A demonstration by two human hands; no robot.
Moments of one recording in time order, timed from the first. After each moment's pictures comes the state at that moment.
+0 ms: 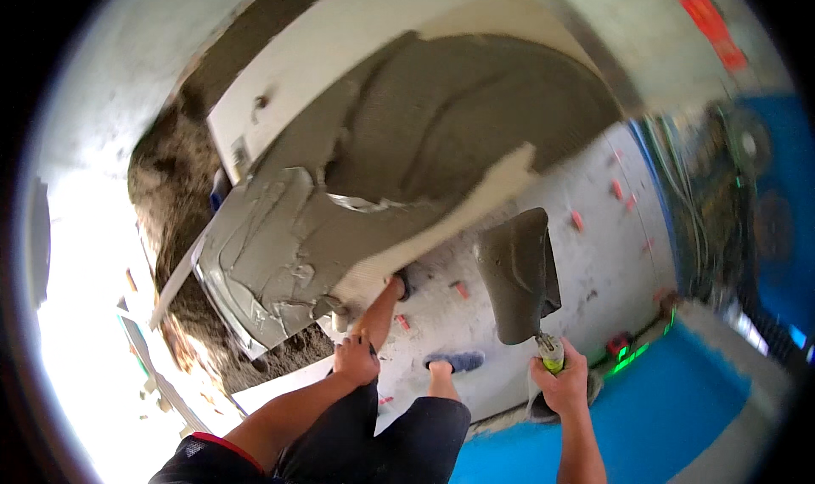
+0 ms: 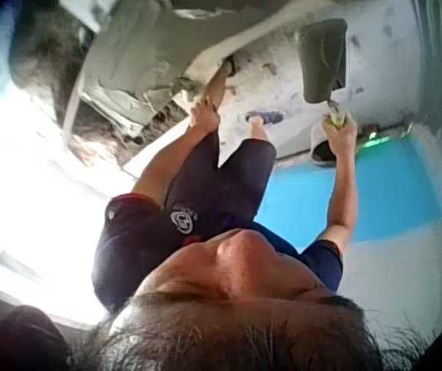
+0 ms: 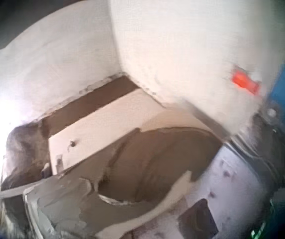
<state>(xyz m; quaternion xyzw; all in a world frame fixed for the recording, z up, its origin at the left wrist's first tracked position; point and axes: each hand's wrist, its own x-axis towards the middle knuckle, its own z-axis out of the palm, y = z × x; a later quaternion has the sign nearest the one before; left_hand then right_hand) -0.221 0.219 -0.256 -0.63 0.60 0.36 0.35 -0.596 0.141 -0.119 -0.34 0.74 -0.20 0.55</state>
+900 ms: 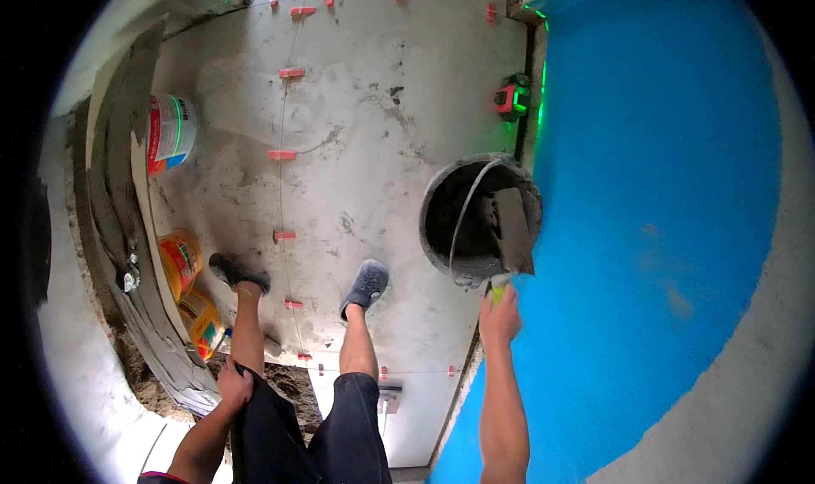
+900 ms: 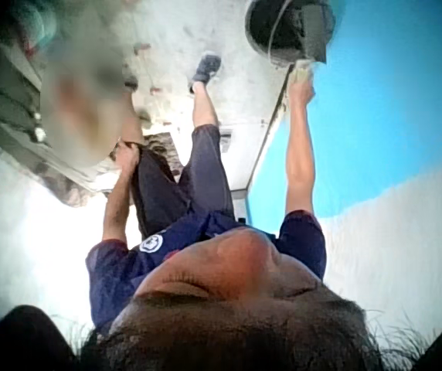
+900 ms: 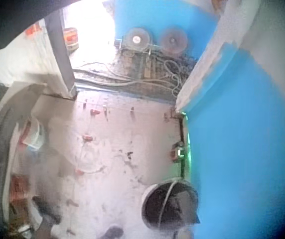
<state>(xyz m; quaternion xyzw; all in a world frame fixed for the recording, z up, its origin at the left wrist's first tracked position) -0.246 0.315 -0.284 -0.52 0.72 0.08 0.45 -0.700 0.669 -0.351 -0.05 0.98 -0.01 0.21</state>
